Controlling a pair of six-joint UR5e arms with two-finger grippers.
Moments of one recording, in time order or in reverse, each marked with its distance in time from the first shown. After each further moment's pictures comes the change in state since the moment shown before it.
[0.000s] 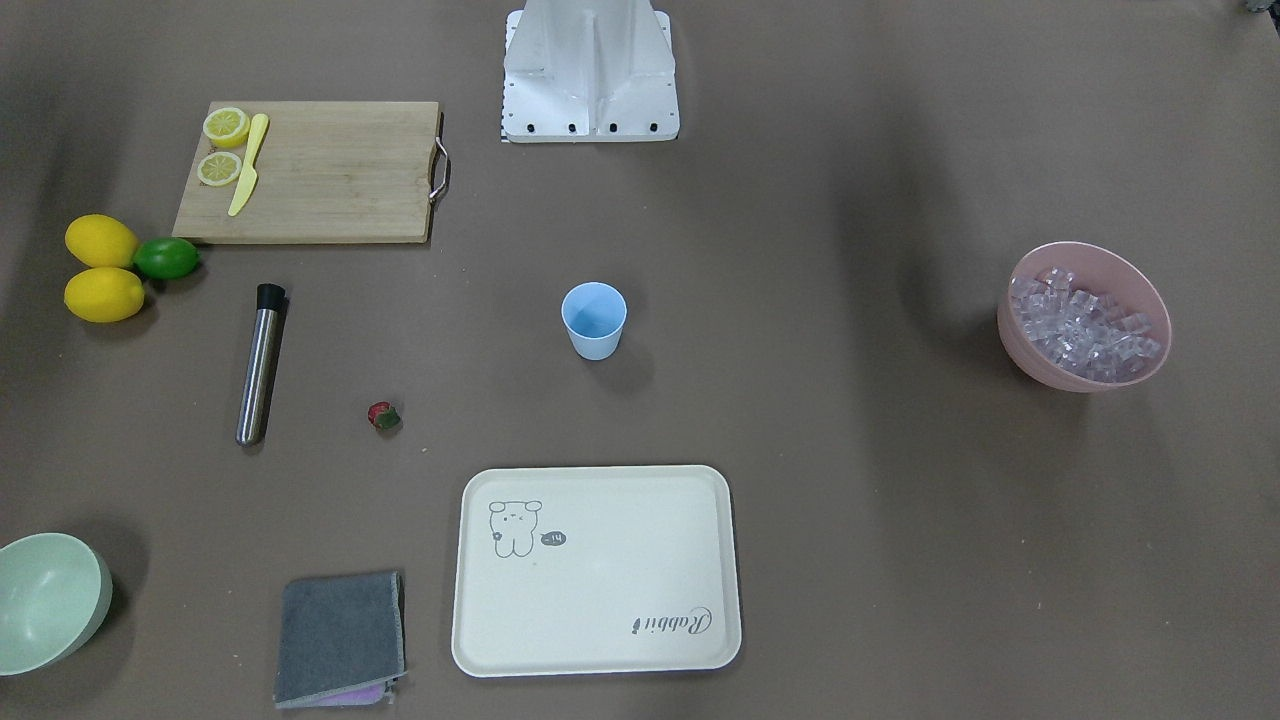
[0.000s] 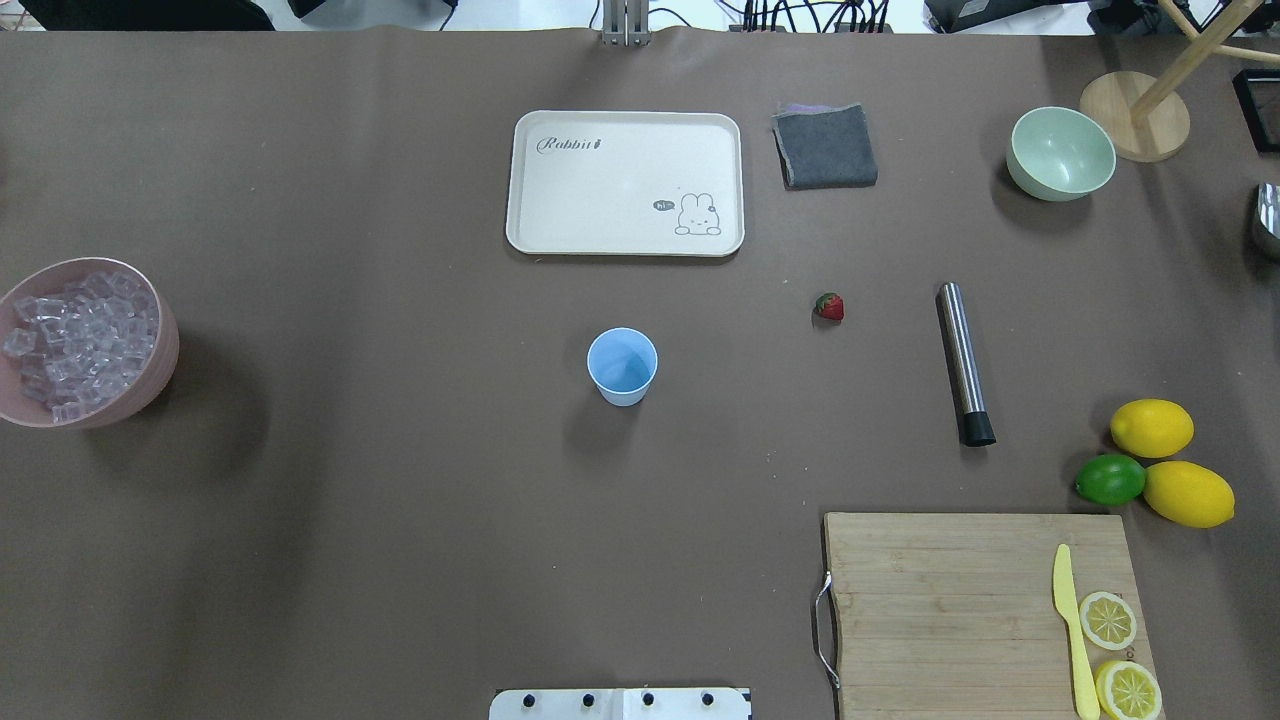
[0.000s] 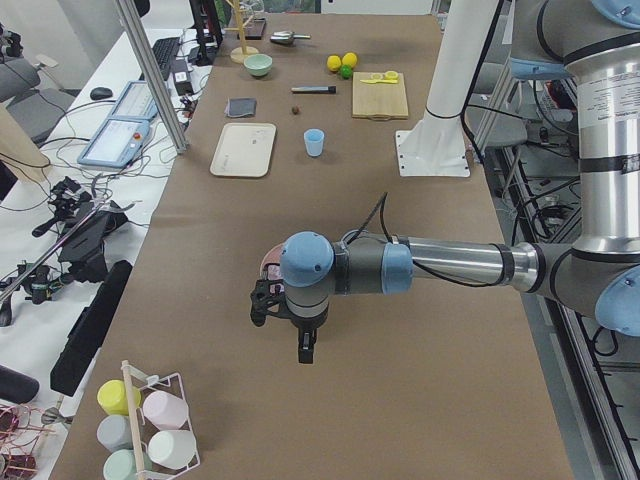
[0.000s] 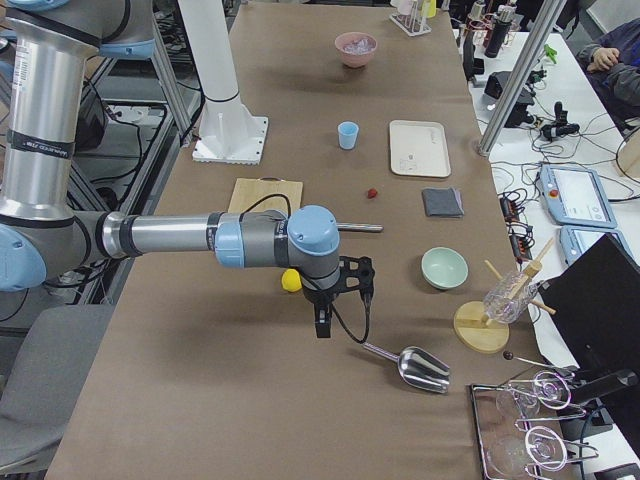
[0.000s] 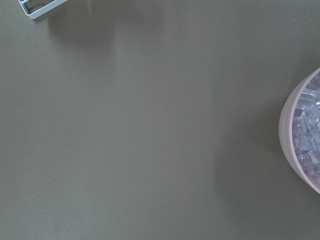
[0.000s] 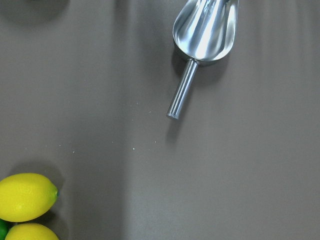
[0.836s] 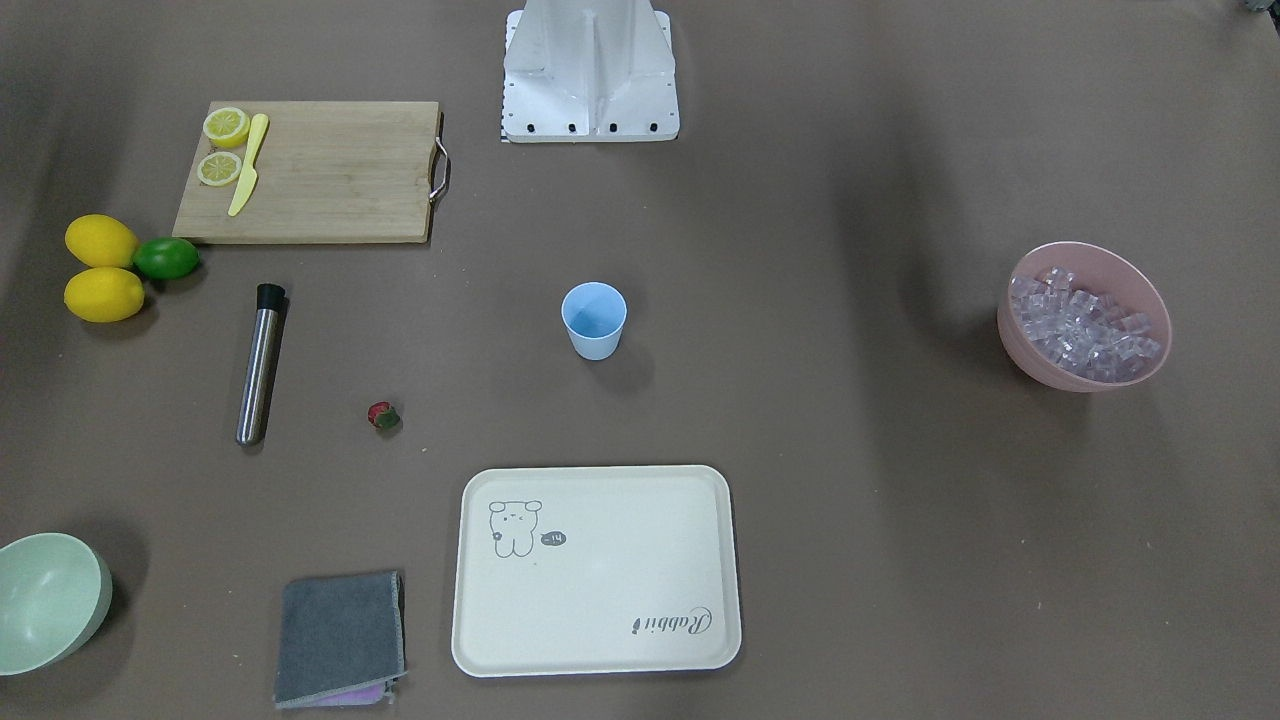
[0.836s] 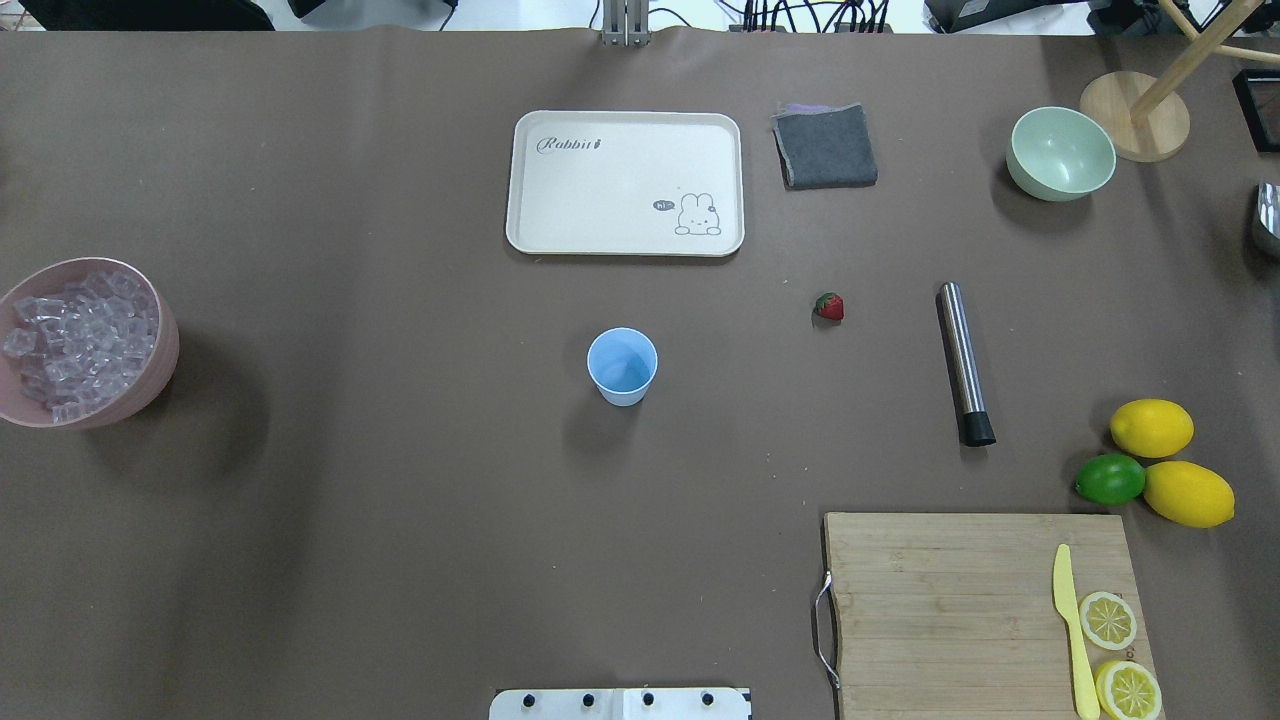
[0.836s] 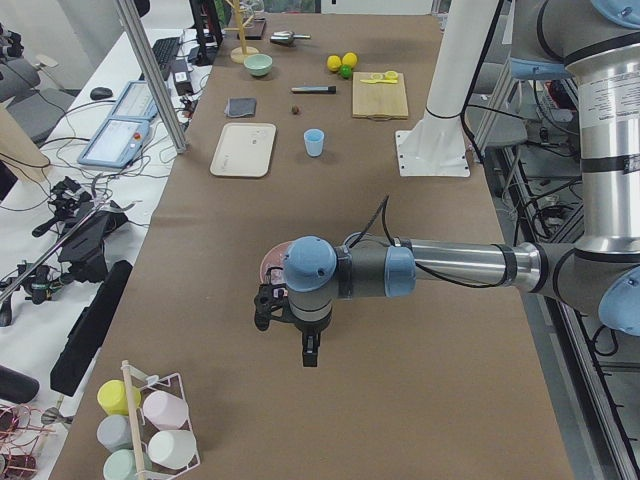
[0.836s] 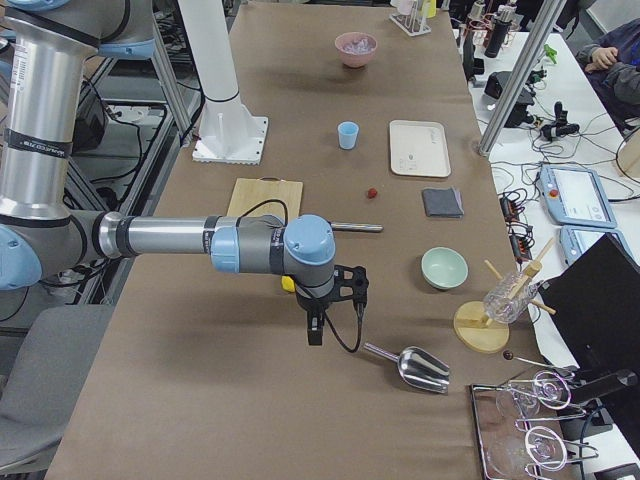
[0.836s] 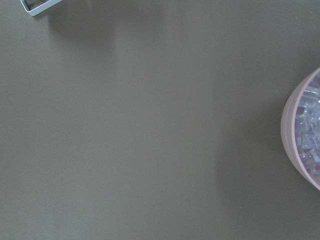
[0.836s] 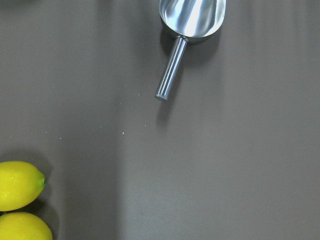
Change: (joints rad) left arm 0.000 0.021 0.003 0.002 0.000 0.000; right arm 0.000 -0.024 -0.013 -0.033 -0.005 -0.009
